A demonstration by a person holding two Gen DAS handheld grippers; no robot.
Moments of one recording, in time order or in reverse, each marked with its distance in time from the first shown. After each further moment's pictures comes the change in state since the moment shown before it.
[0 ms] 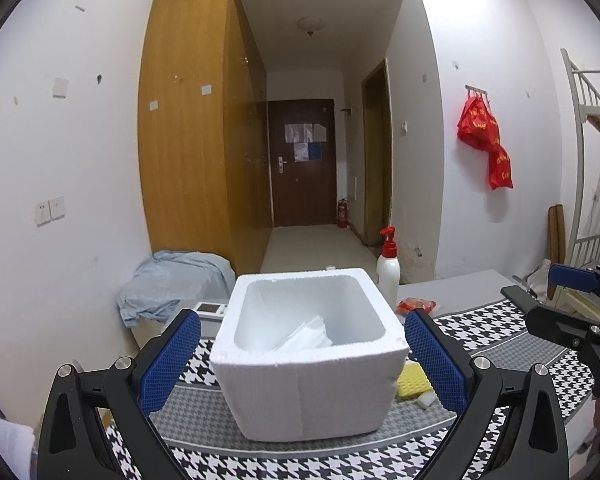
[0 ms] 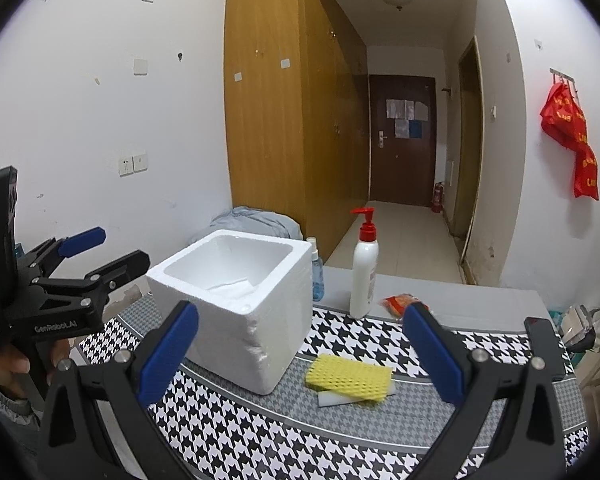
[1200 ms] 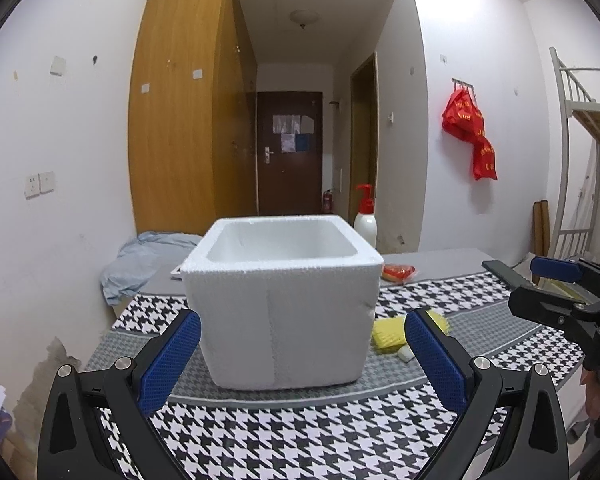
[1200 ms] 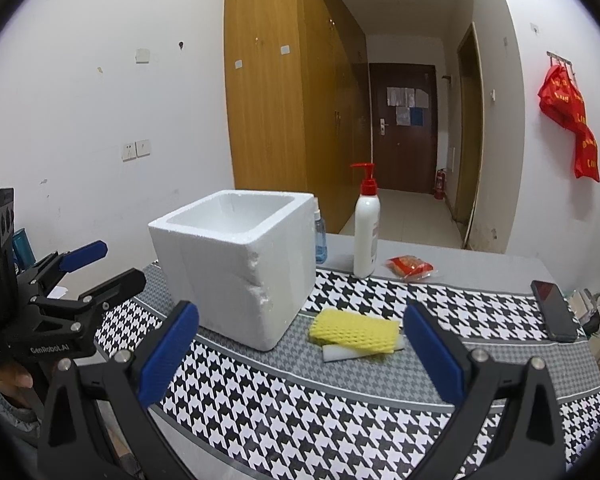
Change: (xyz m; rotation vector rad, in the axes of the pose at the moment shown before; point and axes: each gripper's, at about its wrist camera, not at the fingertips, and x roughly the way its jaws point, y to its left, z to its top) left arm -0.012 -0.012 -0.067 -0.019 0.024 -0.059; right arm -0.002 -0.001 -0.055 0.014 0.044 0.016
